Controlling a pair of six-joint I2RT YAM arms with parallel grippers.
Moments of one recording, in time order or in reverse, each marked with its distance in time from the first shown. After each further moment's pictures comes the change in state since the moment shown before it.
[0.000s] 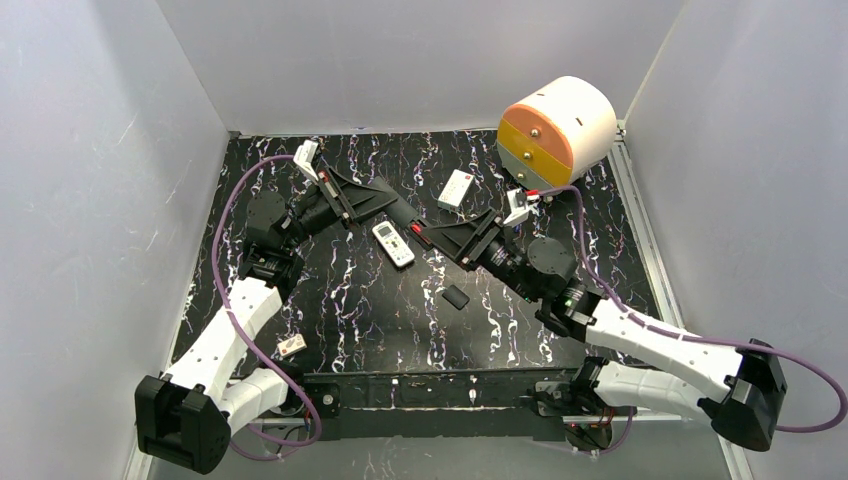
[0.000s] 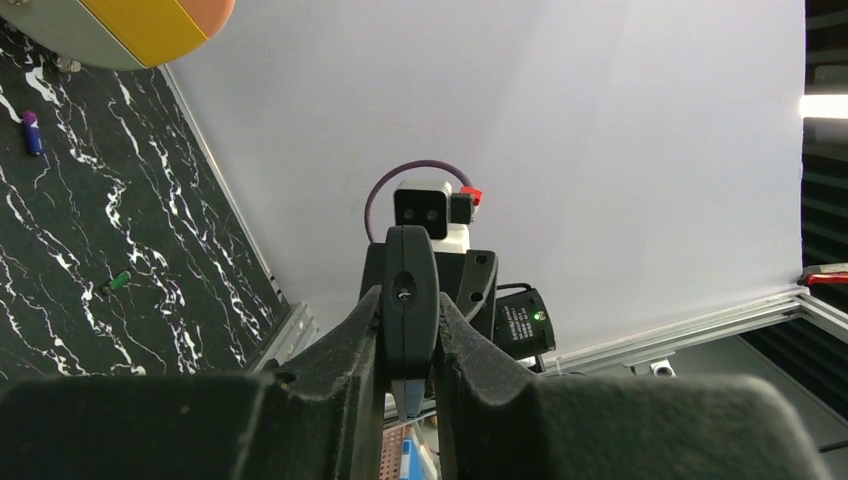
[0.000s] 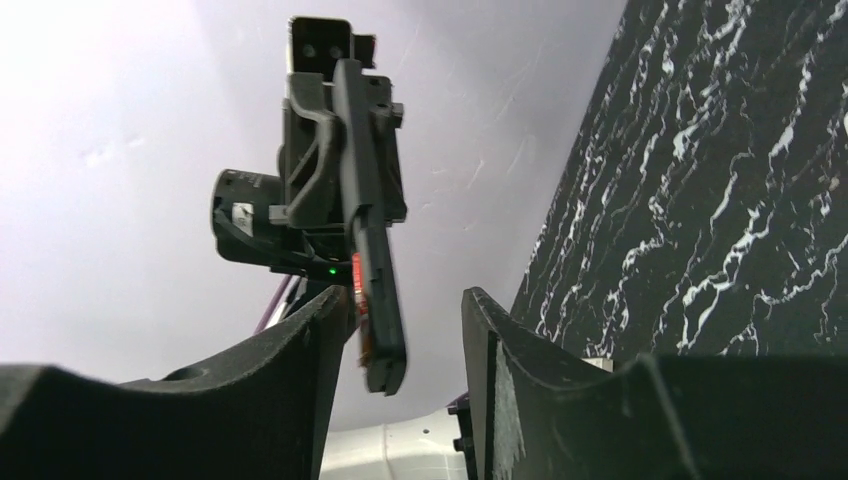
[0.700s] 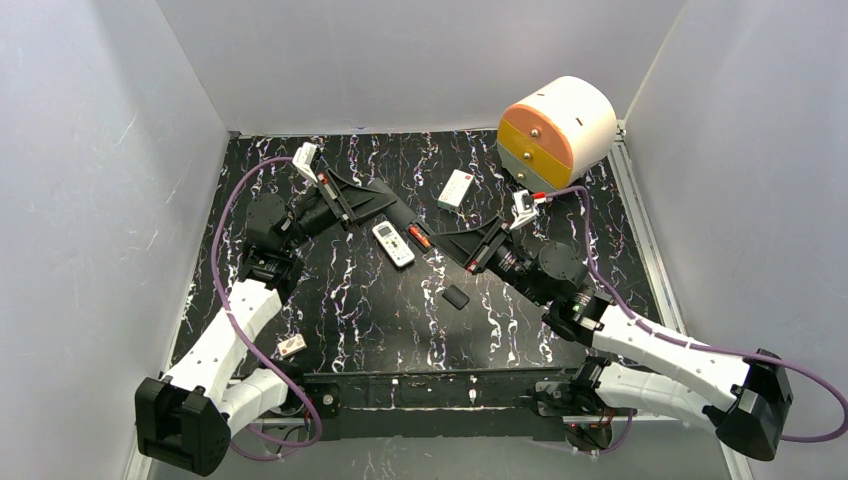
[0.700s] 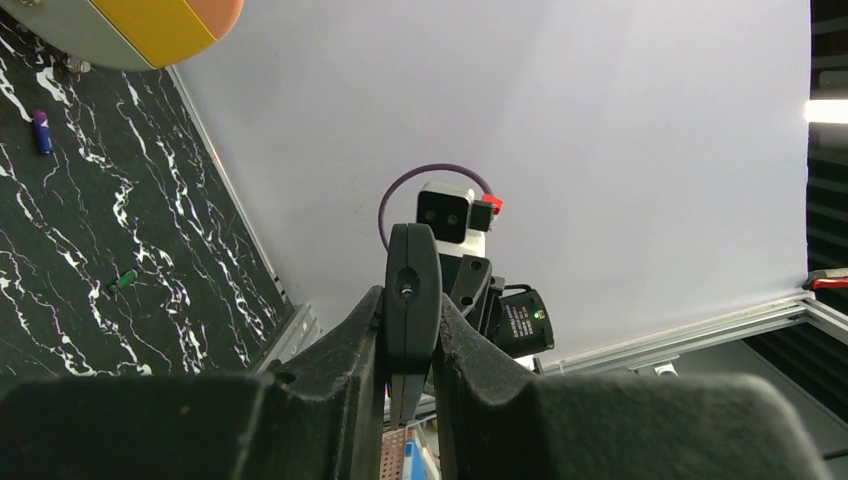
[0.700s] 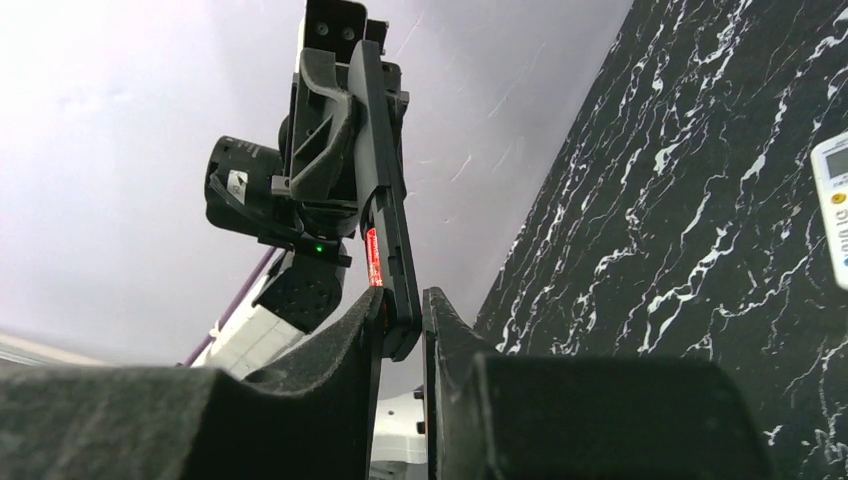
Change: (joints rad) left arm 0.000 -0.010 -0.014 -0.002 -0.008 0.000; right arm -0.023 -0.071 -0.055 0.023 -0.049 -0.097
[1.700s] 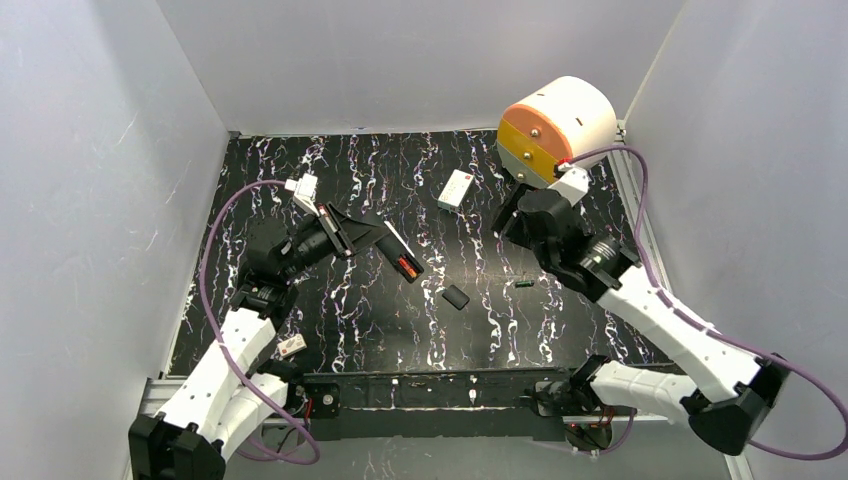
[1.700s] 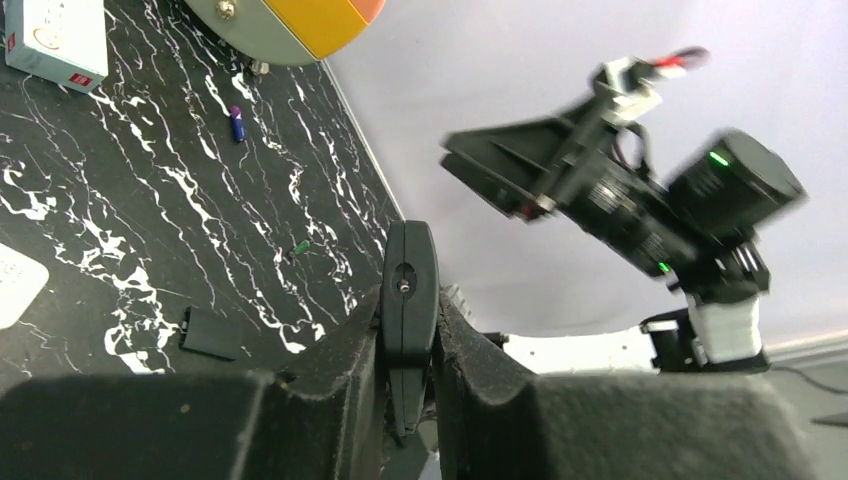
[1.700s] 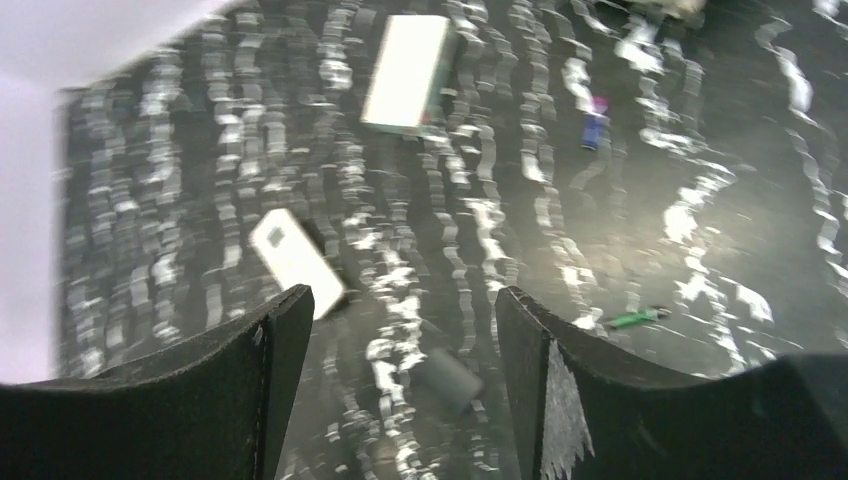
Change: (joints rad) left arm 0.000 -0.164 -0.150 -0.227 -0.080 0.371; right arm -0.157 0.117 0.464 -1.002 0.511 -0.261
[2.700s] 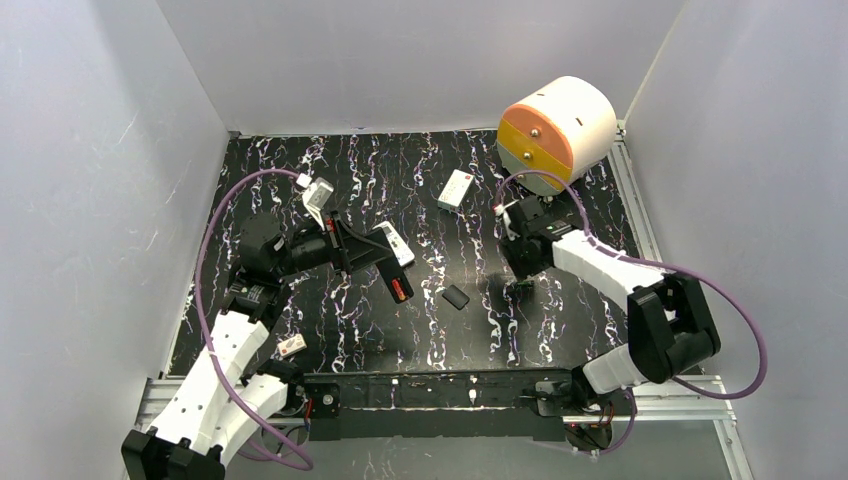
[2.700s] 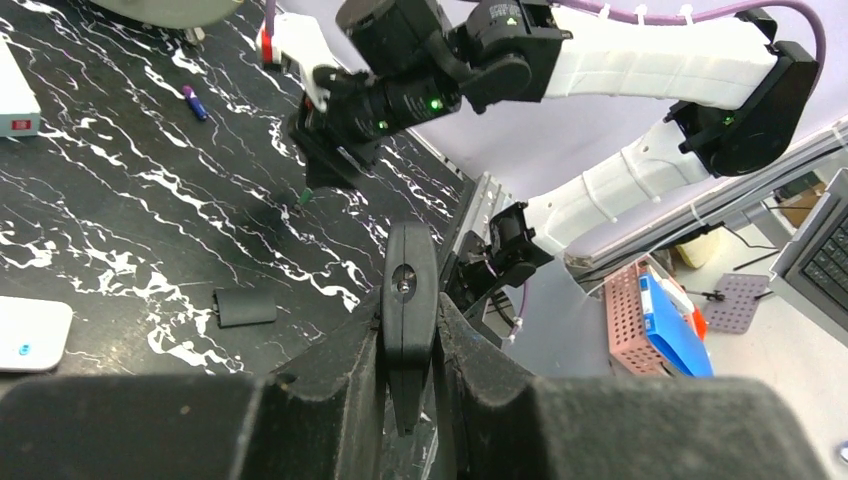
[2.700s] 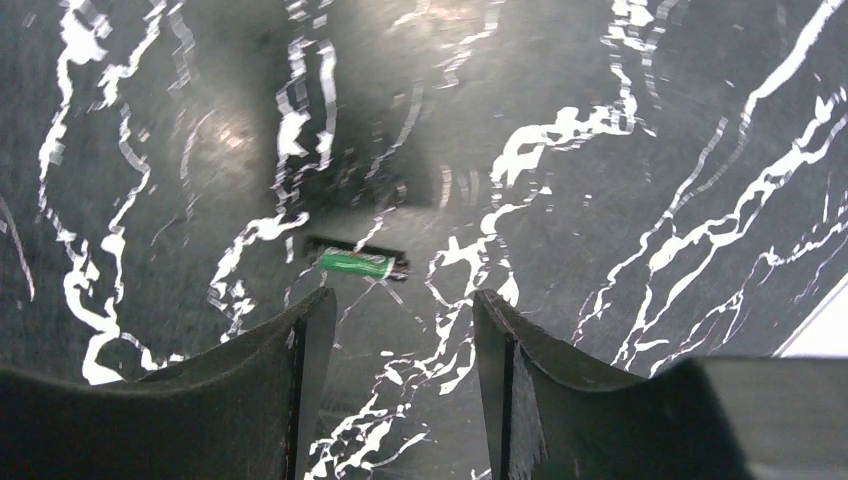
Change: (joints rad) left arm 0.000 -0.047 0.088 -0.161 0.285 0.383; right arm -0.373 0.415 -0.205 -0.022 -0.373 -0.871
